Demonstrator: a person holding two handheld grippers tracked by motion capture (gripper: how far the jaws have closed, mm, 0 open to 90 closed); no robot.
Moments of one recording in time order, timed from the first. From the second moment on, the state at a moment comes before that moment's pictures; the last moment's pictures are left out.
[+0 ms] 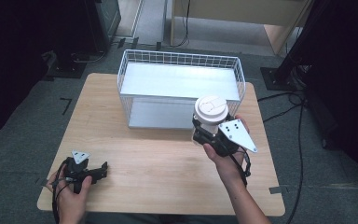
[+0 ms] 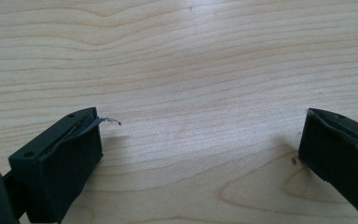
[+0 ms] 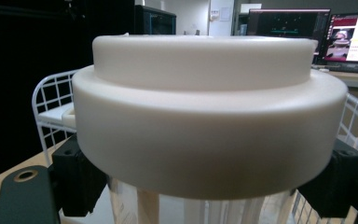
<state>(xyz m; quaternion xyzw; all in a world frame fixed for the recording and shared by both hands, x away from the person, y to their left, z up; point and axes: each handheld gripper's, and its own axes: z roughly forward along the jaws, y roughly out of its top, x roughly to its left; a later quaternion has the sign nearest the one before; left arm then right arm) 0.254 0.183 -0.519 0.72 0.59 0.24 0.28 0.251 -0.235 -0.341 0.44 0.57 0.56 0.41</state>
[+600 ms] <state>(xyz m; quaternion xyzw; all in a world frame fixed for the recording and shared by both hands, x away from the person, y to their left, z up) 0.254 0.183 -0.519 0.72 0.59 0.24 0.28 0.296 -0.243 -0.298 0.45 0.54 0.56 0.43</state>
